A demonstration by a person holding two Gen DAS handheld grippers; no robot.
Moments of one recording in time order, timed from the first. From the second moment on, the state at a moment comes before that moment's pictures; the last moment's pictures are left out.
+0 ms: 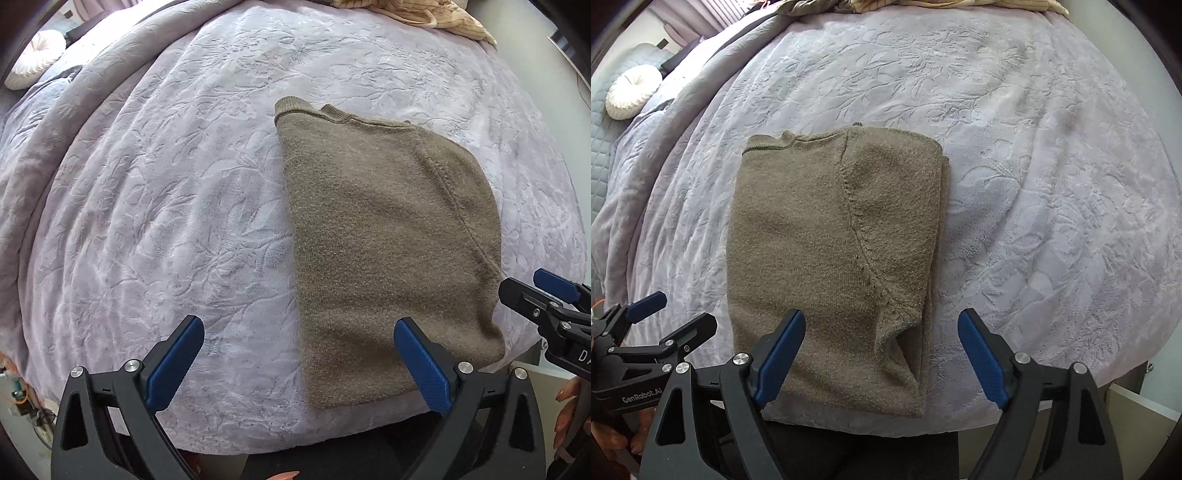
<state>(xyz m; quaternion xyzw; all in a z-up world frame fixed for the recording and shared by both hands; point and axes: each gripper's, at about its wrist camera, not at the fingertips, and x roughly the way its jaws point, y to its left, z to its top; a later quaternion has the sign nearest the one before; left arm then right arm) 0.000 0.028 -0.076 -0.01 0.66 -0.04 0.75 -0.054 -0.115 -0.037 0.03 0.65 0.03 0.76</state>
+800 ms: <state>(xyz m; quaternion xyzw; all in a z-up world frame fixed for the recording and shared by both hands) 0.004 0.037 -0.069 -0.01 0.65 -0.02 0.76 -0.055 -0.108 -0.039 0.01 0.66 -0.01 0.75</state>
